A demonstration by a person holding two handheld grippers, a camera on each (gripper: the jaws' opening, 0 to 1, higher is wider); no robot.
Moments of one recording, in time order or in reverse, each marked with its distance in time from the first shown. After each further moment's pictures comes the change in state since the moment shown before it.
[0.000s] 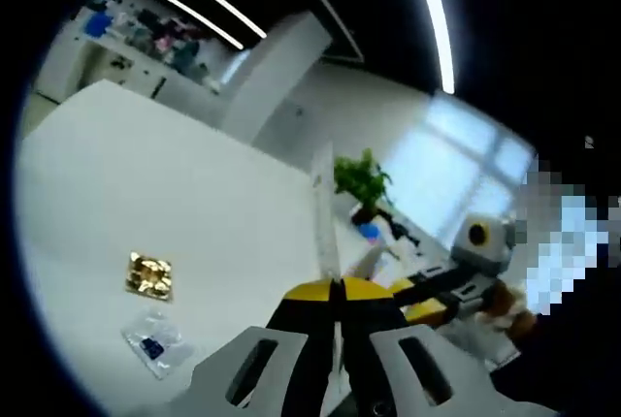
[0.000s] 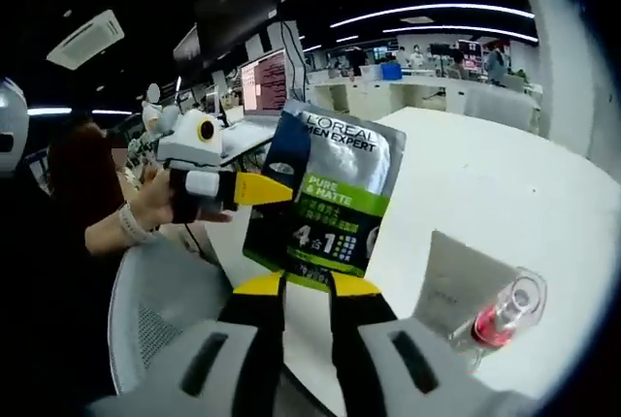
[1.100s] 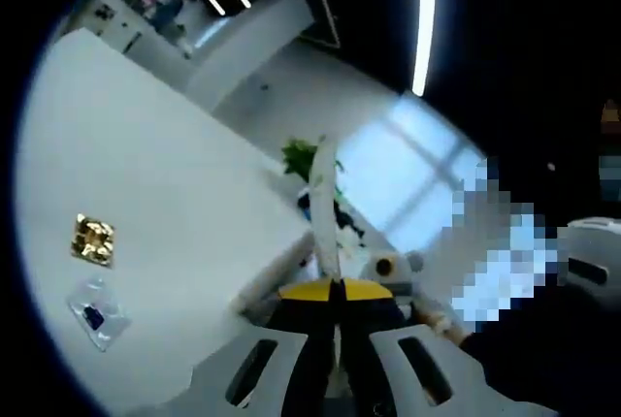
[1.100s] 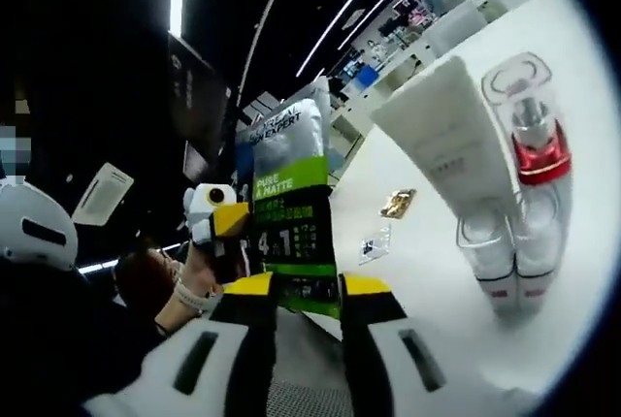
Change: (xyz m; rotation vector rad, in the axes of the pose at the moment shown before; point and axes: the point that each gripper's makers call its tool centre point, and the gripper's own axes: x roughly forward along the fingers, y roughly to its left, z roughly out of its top) left arm -0.014 -0.016 -0.001 -0.149 0.076 -0.222; right arm -0.006 0.013 -0.013 0.567 -0.292 0.244
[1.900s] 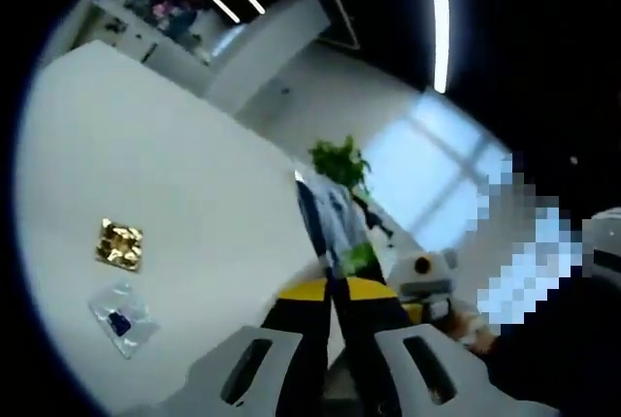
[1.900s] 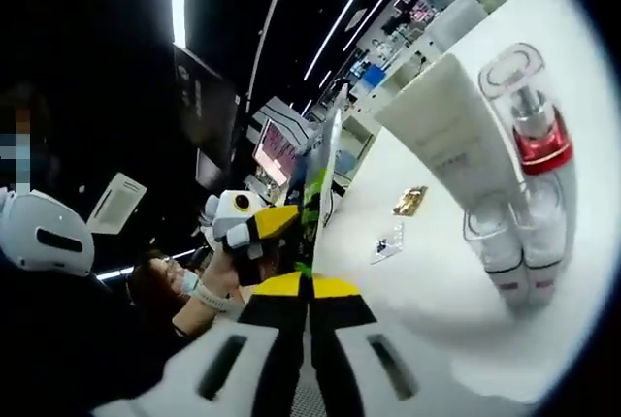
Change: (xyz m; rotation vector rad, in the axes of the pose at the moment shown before) left arm 0.011 0.018 -0.008 0.041 -0.013 0.117; right arm -0.002 0.011 -0.001 0.014 0.016 0.053
